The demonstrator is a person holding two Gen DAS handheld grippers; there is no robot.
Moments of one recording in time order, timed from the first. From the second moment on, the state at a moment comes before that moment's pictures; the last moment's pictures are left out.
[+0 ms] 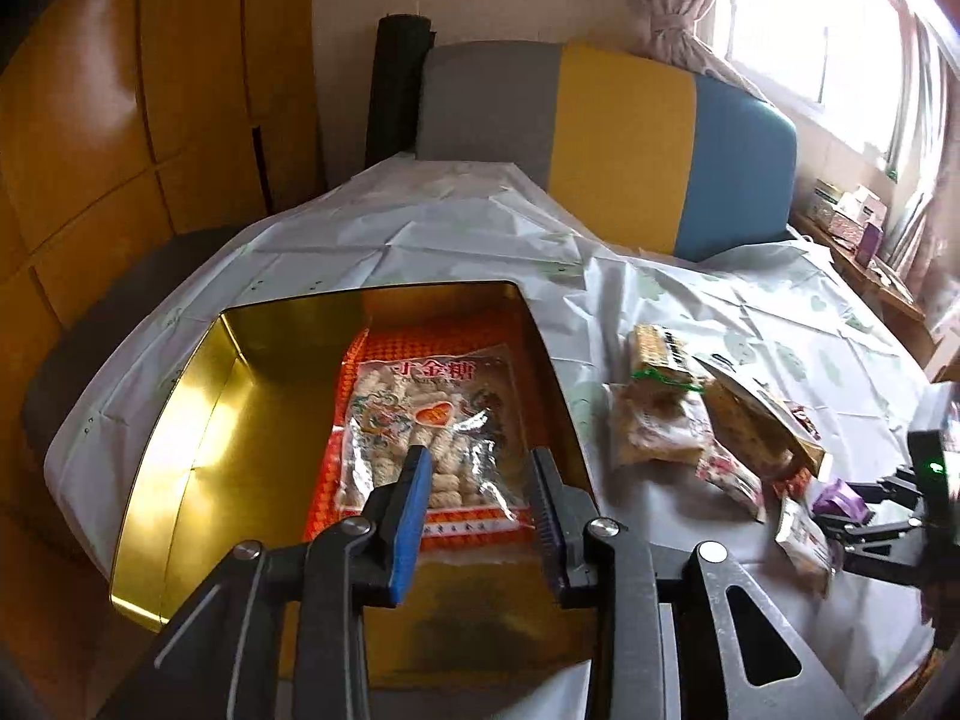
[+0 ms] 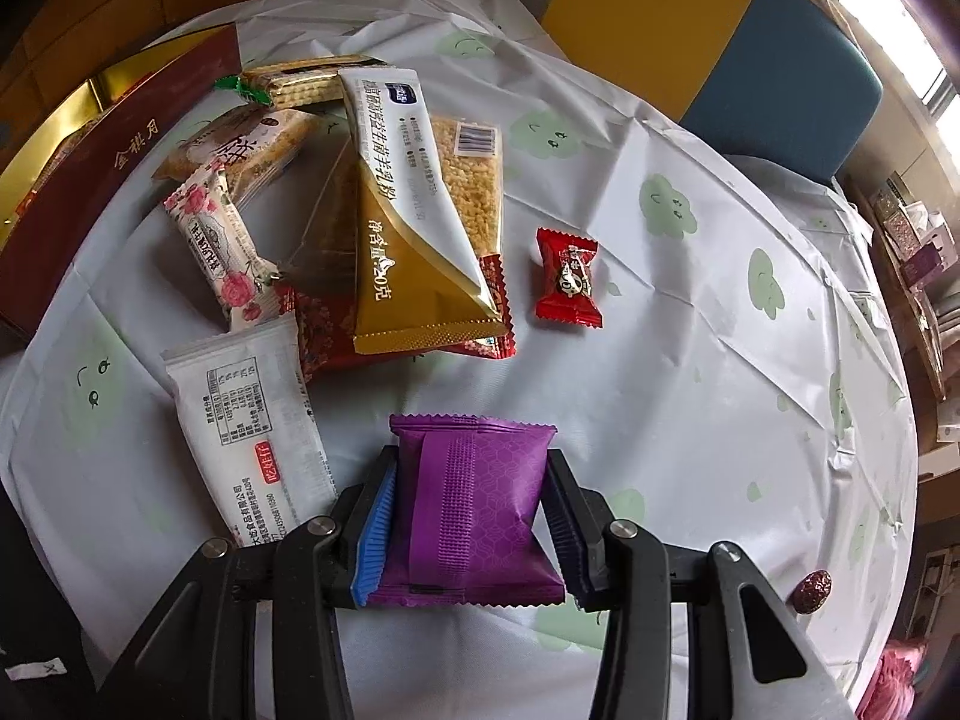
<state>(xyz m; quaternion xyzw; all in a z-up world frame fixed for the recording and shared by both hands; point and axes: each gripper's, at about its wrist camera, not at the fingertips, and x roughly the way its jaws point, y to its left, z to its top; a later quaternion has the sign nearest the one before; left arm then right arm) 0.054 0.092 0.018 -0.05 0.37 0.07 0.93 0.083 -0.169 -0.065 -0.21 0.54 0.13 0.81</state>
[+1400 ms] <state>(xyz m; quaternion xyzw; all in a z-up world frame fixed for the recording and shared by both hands) 0.010 0.069 0.006 -0.04 0.38 0.01 0.93 0.083 -0.204 -0.044 -0.16 0.56 0.09 0.81</state>
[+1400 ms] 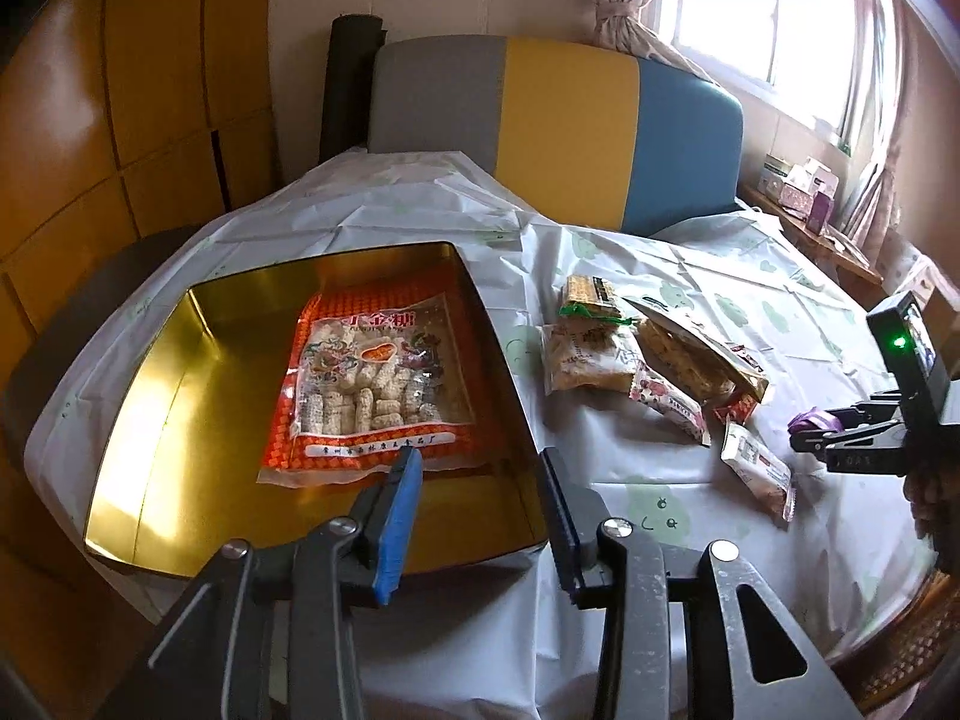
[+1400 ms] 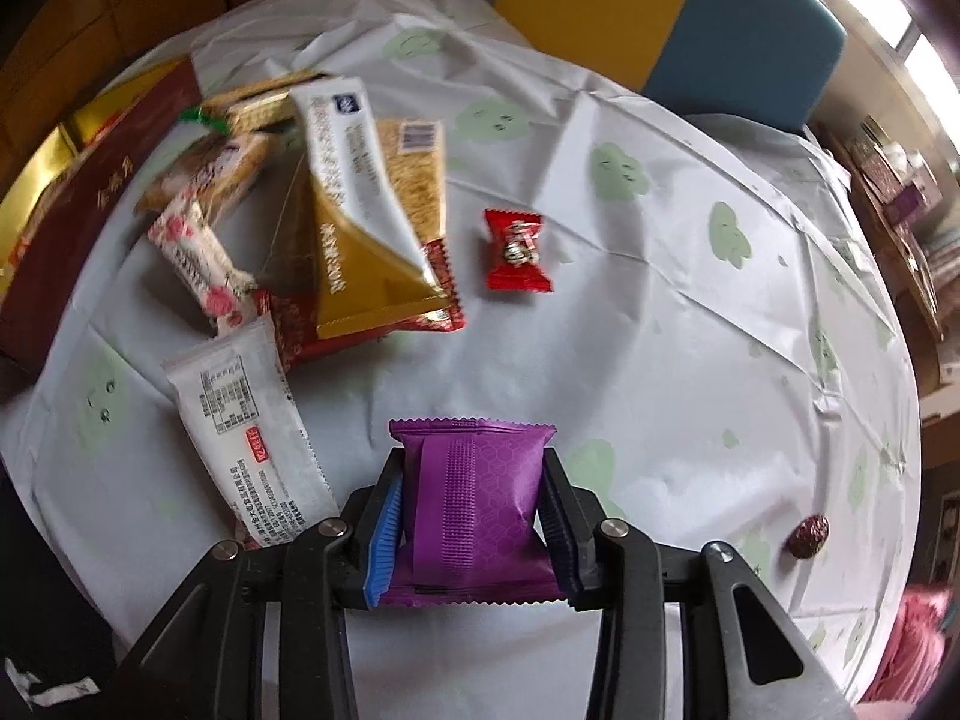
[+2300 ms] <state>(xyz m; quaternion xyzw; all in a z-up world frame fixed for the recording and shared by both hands) -0.002 0.176 0.014 -0.13 0.33 0.17 0.92 0.055 -0.004 0.032 -0.10 0.44 0.33 0.83</state>
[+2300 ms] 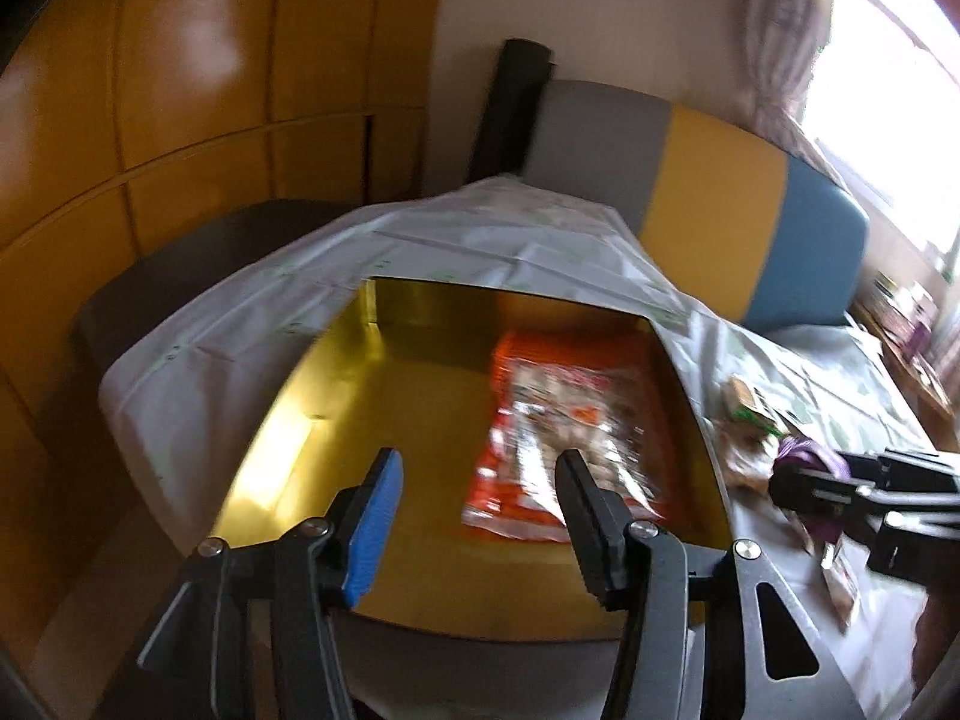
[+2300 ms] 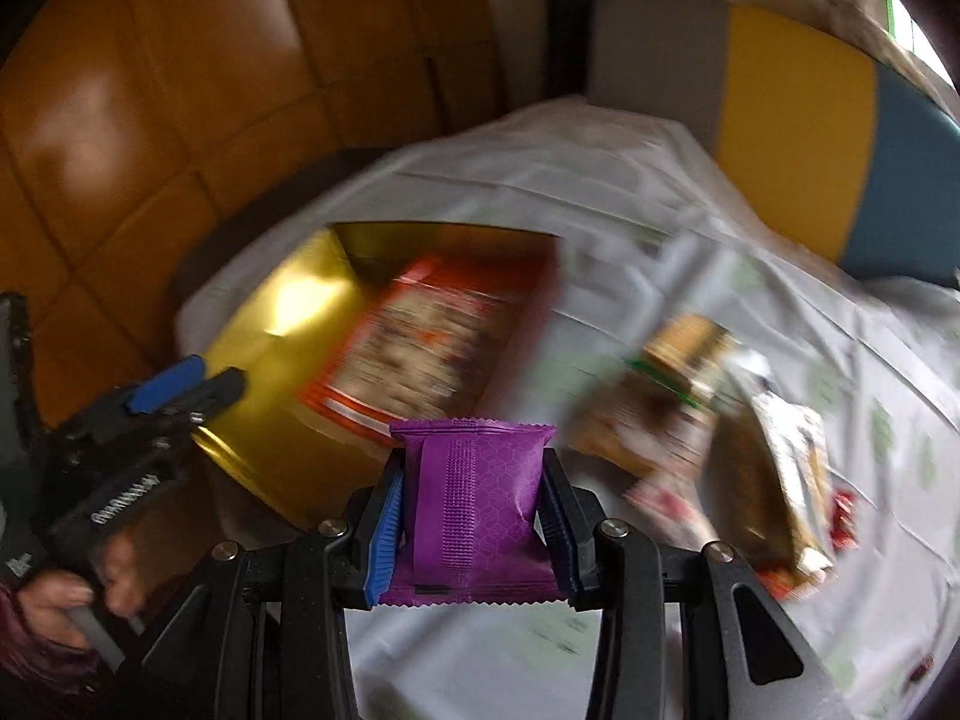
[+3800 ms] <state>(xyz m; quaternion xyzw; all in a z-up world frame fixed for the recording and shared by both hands) 0.041 0.004 -0.006 -0.06 0.45 -0.13 0.88 0.129 -0.278 -0.017 -0.01 0.52 -0.03 0.86</state>
